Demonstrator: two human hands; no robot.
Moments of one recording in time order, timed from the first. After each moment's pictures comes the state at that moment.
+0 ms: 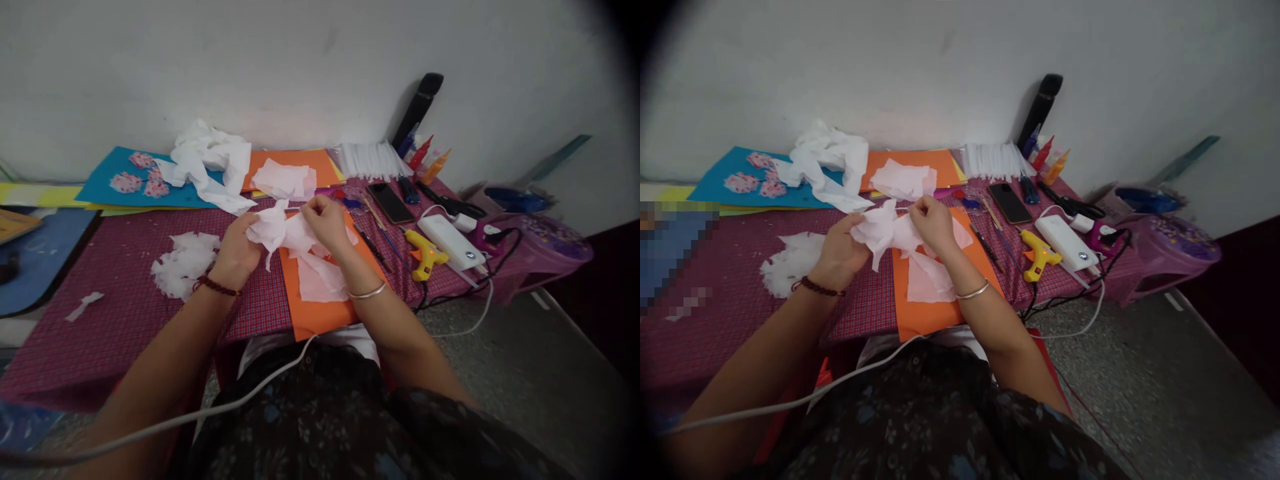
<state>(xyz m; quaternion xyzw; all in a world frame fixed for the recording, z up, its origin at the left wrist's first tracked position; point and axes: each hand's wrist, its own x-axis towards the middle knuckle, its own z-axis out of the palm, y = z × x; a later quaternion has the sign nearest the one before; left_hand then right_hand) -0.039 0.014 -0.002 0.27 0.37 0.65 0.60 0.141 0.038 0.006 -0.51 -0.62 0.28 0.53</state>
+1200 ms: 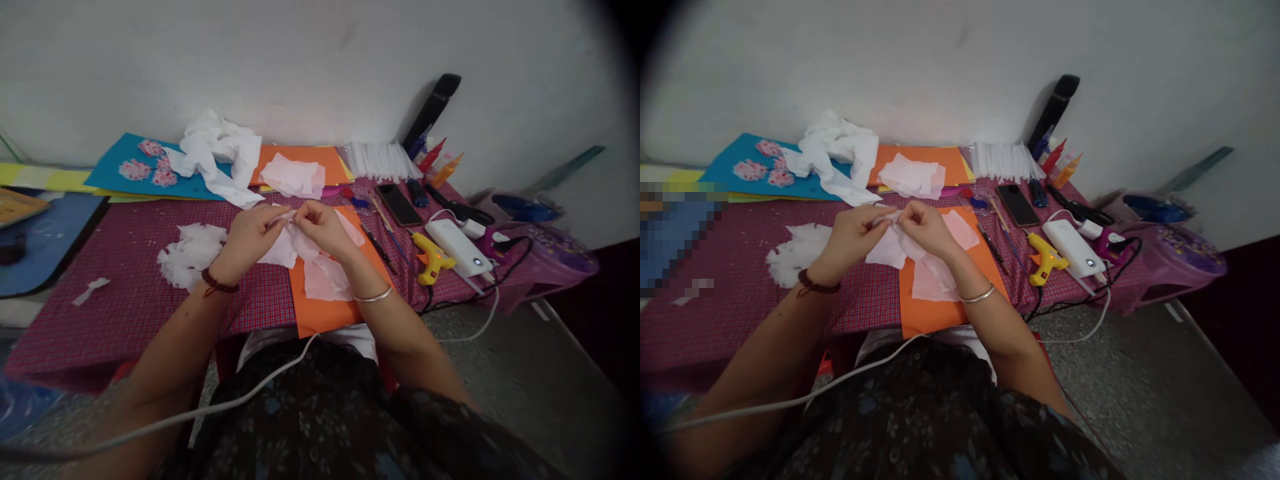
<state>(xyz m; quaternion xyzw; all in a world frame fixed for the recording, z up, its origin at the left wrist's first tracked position) -0.050 -0.009 0.026 0.60 0.46 0.54 0.37 0.132 0.020 0.012 -0.38 -0.69 0.43 0.44</state>
